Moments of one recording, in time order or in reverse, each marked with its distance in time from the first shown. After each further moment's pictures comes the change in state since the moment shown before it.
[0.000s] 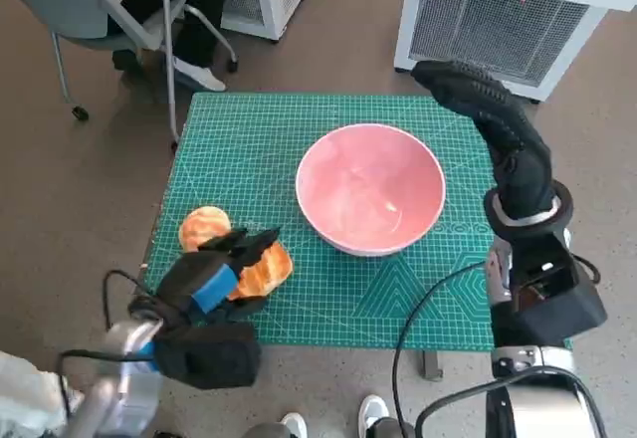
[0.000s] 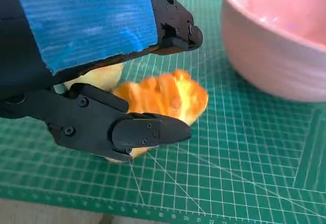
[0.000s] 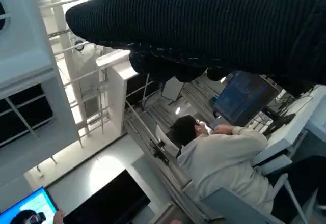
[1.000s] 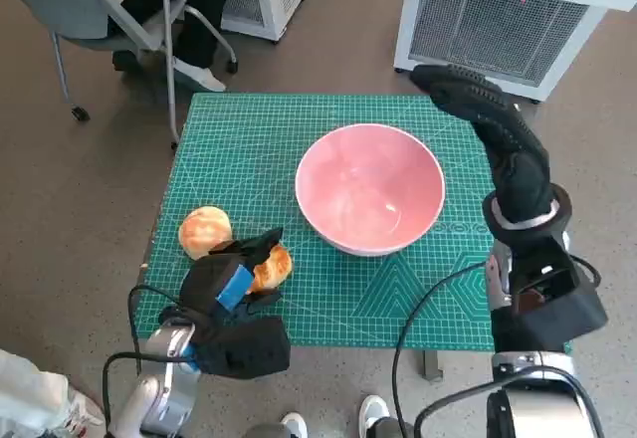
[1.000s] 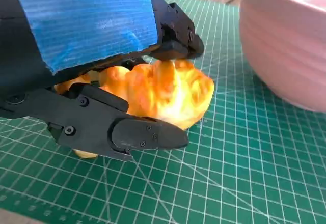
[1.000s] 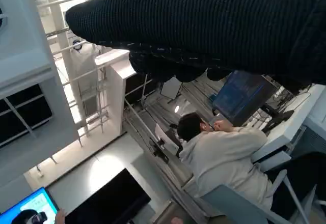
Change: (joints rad) left arm -0.009 -0.107 -0.052 0.187 0.096 -0.046 0.299; right arm 0.021 0.001 0.016 -0.038 0.013 0.032 -0.003
